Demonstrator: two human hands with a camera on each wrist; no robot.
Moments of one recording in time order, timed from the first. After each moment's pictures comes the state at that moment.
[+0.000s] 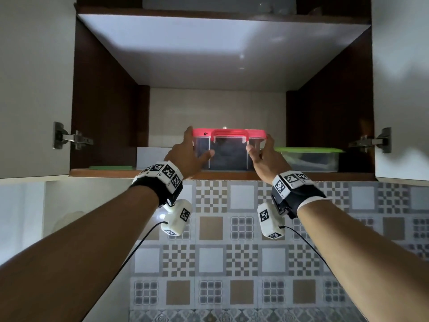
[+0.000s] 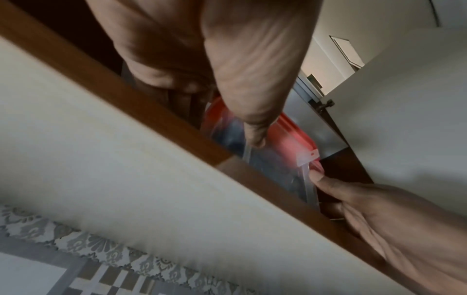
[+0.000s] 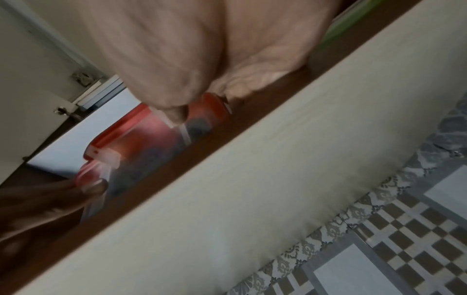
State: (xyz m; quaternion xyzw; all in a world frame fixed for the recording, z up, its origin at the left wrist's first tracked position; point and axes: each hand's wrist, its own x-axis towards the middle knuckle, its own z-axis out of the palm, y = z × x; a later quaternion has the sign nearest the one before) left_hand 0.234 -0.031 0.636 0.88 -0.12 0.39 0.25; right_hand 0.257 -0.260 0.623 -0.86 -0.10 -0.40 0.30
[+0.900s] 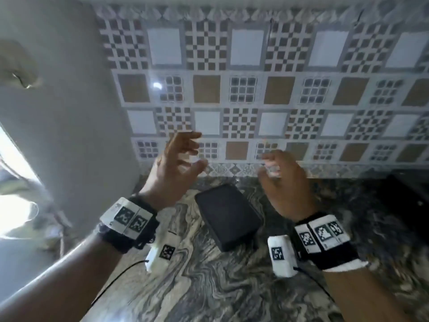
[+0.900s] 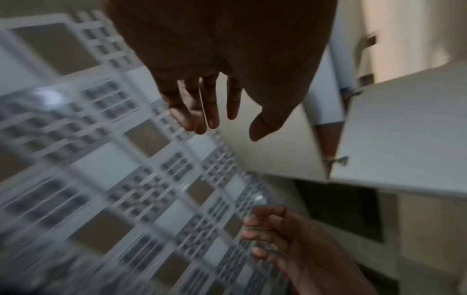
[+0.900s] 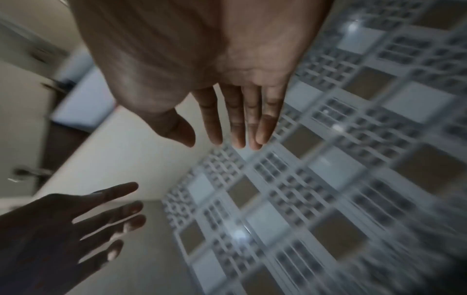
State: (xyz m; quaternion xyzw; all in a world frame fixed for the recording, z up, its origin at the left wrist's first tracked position) left_hand 0.165 -0.050 0.294 0.83 -0.17 0.25 0.47; right_hand 0.175 -0.318 0.267 -0.86 -0.18 -0.29 0.38
